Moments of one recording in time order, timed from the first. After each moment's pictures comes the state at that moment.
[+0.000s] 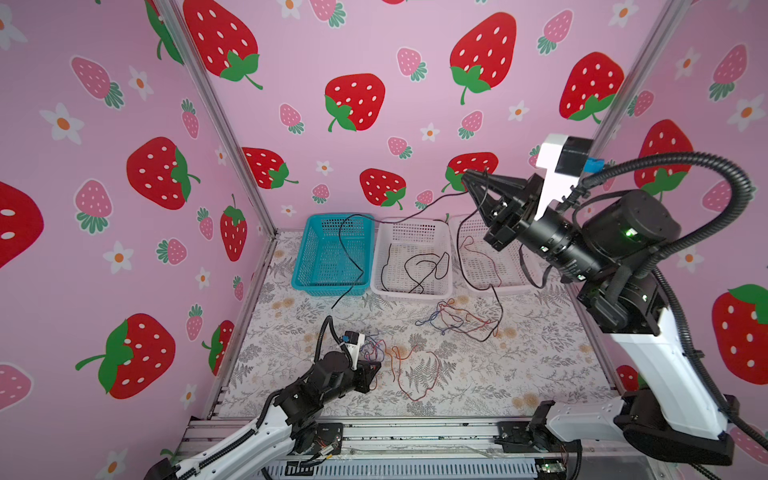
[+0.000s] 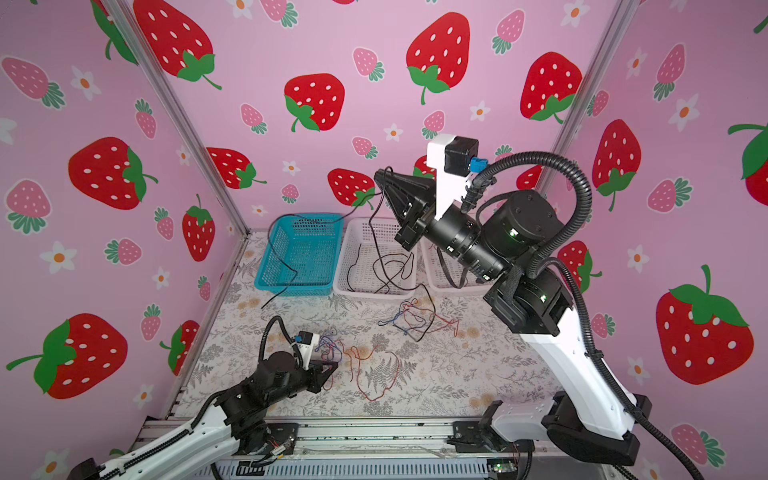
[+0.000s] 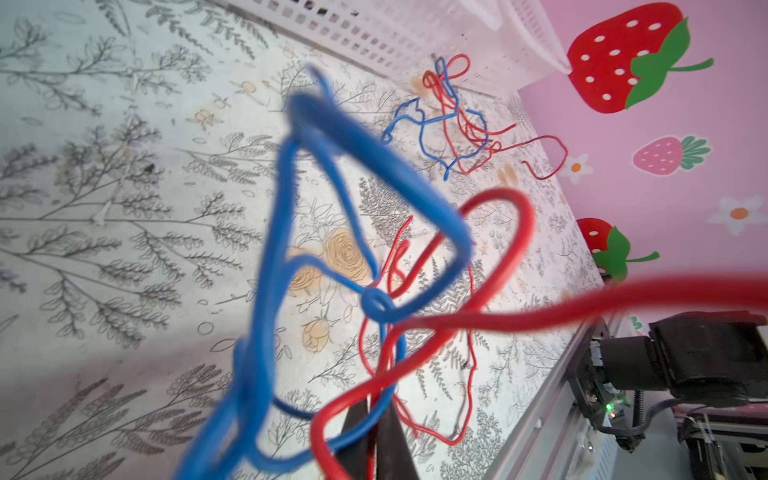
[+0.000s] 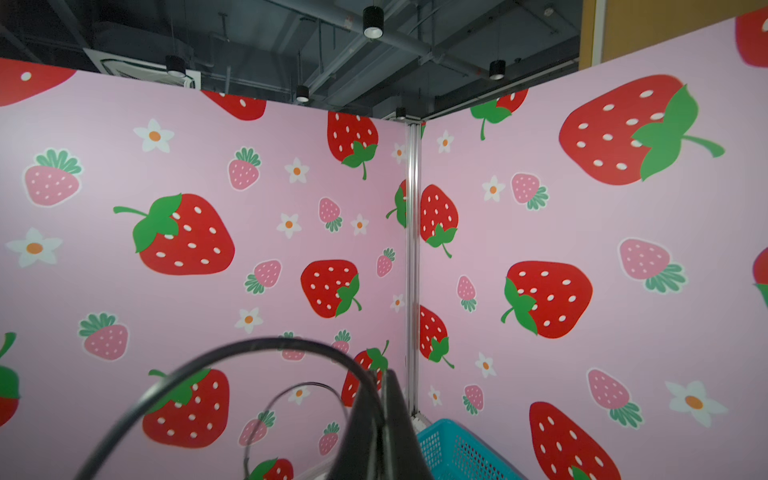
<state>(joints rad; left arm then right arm) -0.74 0.56 0.11 -0.10 0.13 -0.67 0.95 1.33 2.02 -0.31 -0.12 0.04</state>
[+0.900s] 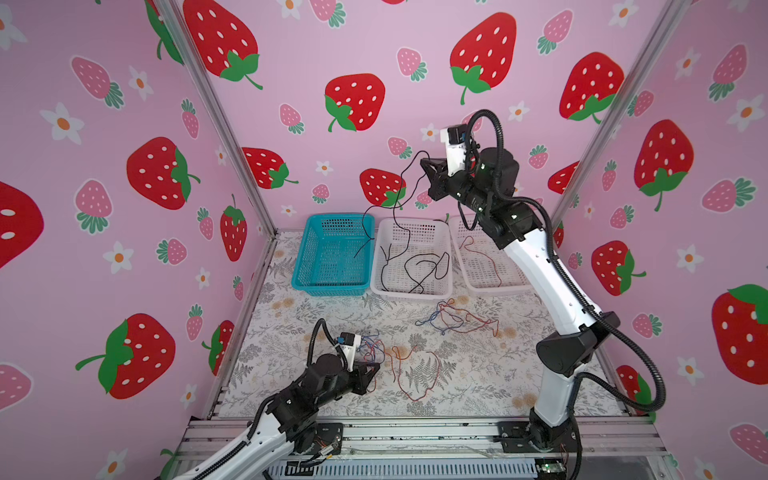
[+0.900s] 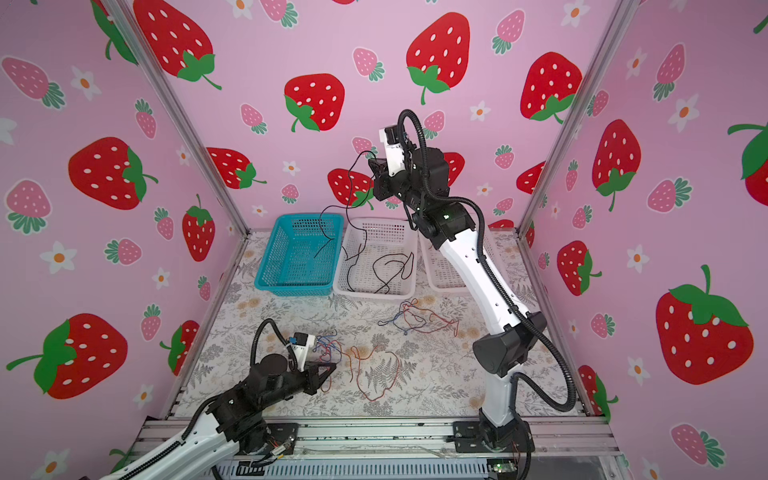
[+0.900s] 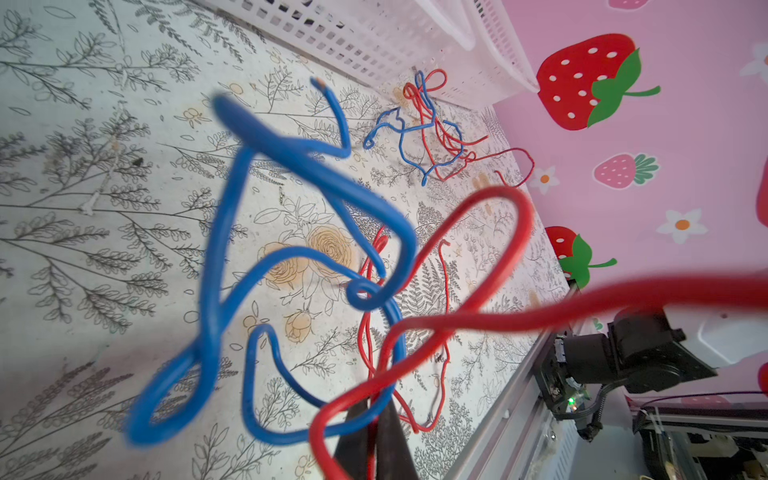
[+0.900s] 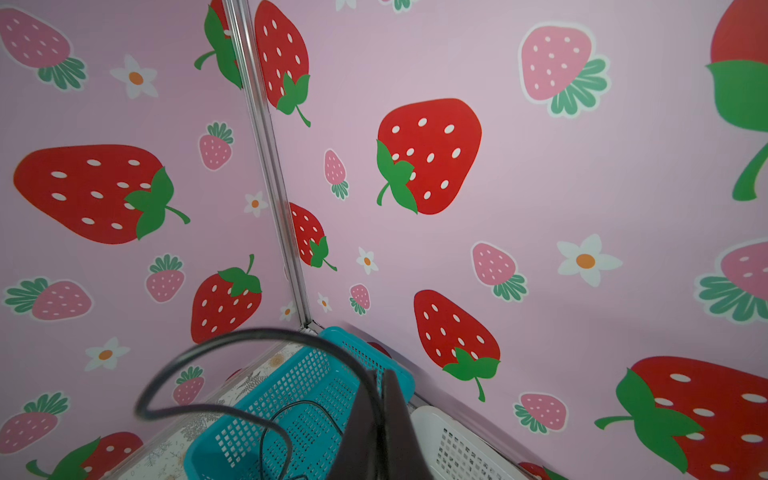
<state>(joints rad) -0.72 0.41 0.11 -0.19 0.19 -0.71 0.65 1.89 2.27 -0.34 -0.16 0.04</state>
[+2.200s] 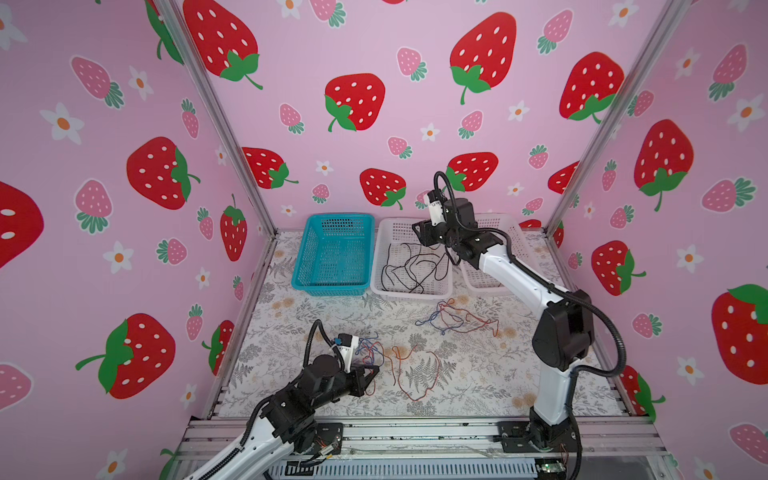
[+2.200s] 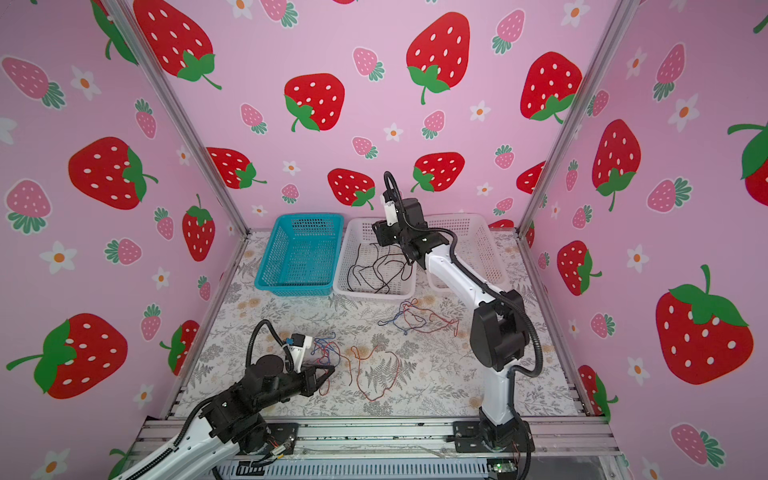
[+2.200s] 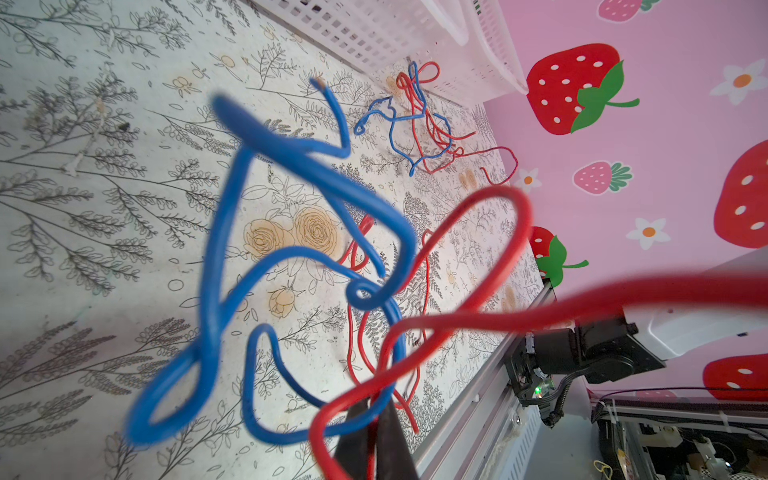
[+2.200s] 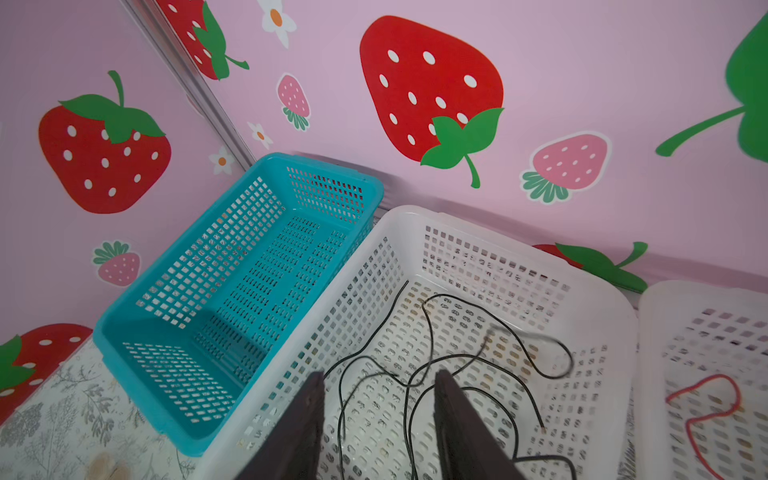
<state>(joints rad) -0.72 0.34 0.15 -0.30 0.22 -0.78 0.61 1.91 1.76 -0.25 -0.13 0.15</state>
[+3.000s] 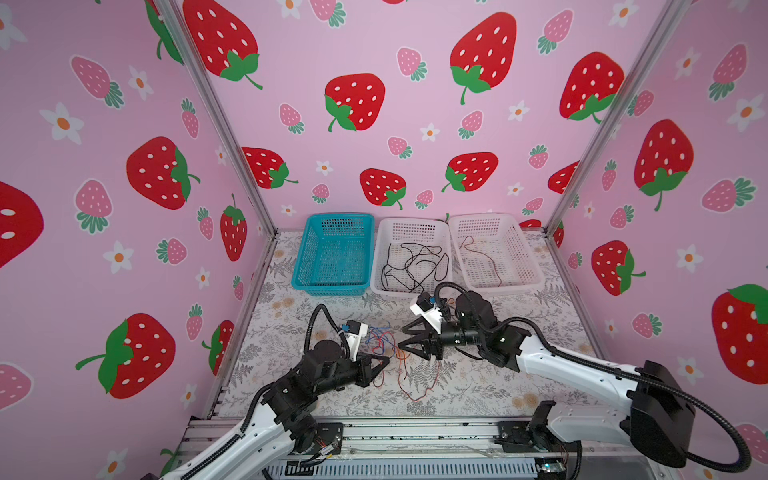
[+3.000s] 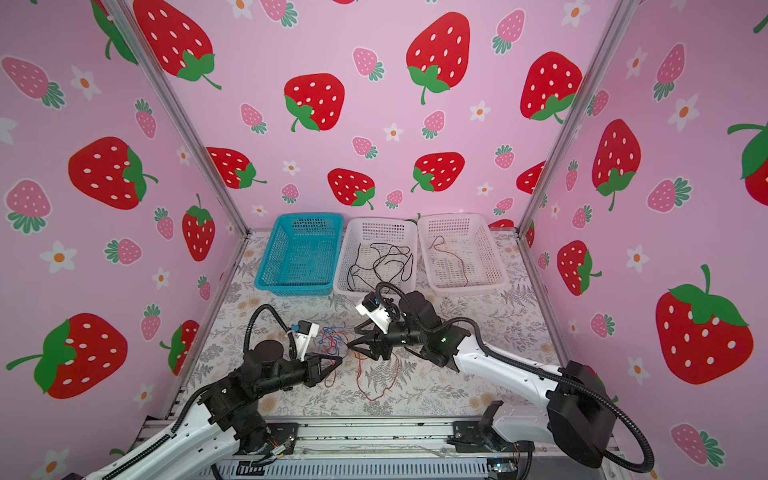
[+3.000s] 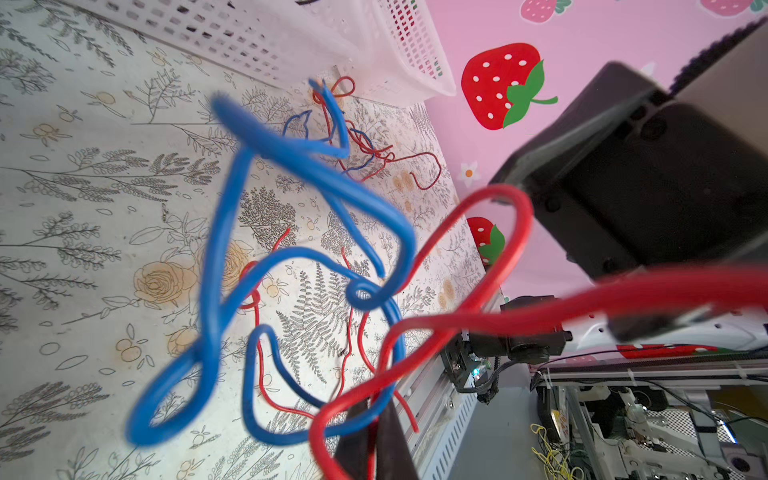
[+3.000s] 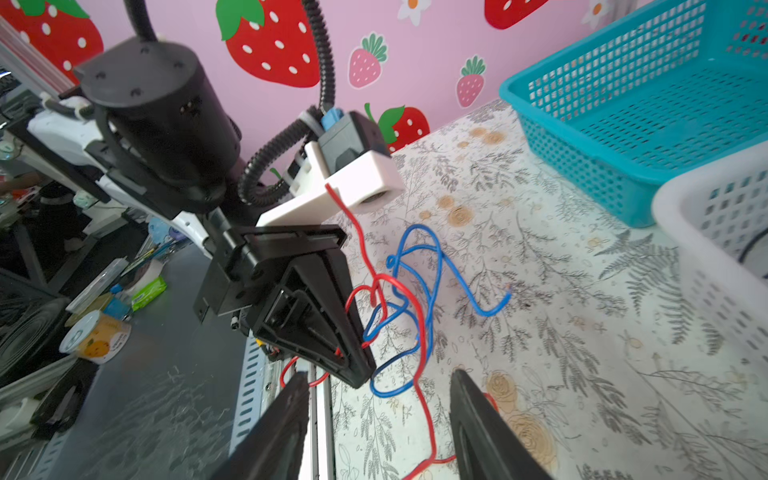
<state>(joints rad) -0.72 0.52 0.31 -0.23 0.35 -0.78 0.98 1.25 0.75 0.13 -0.61 0.15</state>
